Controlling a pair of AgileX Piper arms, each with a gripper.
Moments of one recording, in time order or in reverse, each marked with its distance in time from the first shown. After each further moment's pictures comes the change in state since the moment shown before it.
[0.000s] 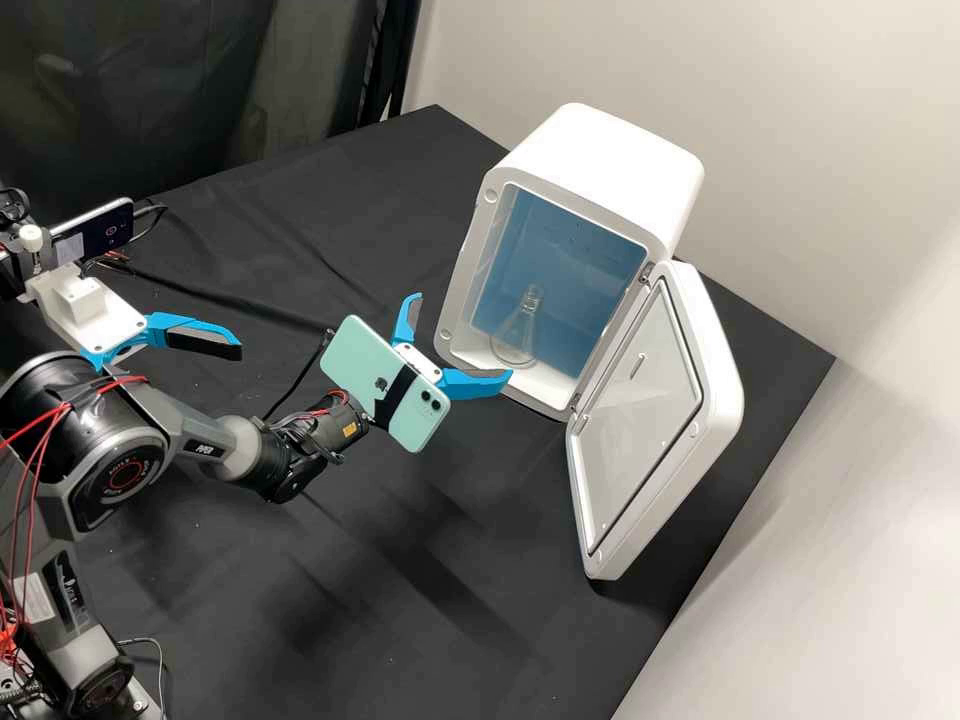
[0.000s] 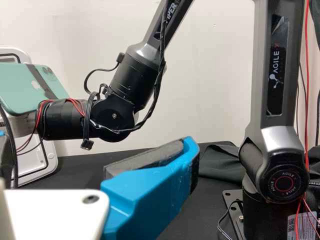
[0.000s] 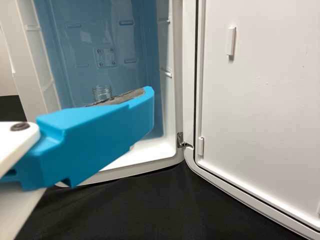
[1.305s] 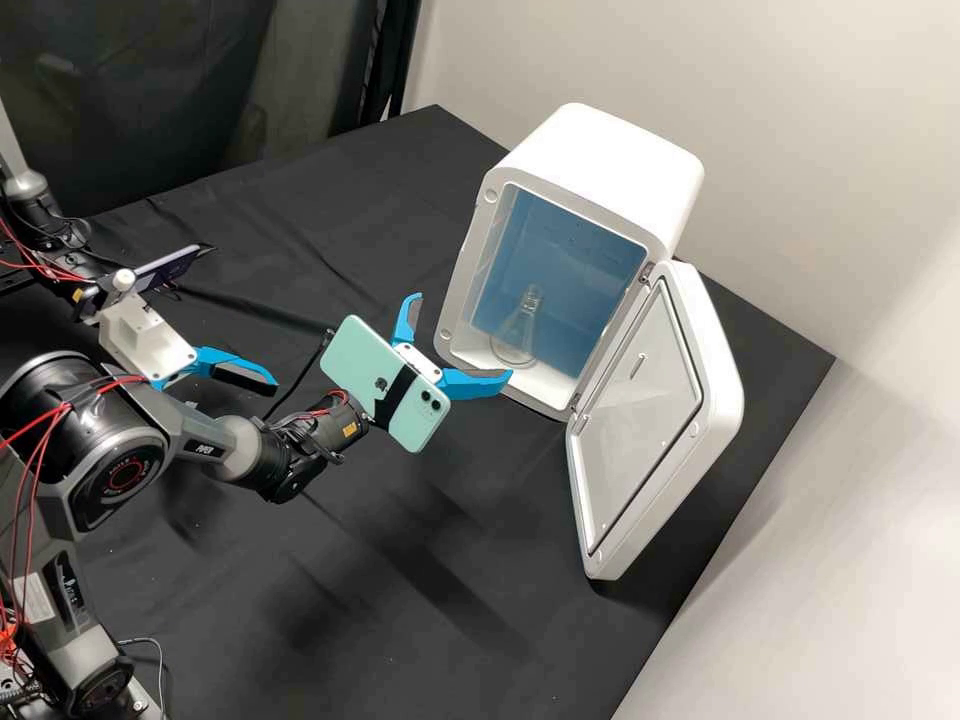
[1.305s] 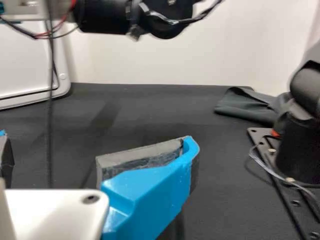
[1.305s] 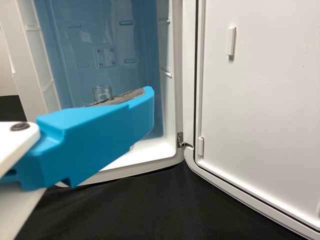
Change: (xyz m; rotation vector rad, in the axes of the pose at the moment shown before) left arm -0.005 -0.055 -0.079 -0.124 0.098 -0.182; right arm 0.000 0.000 0.000 0.000 0.000 0.000
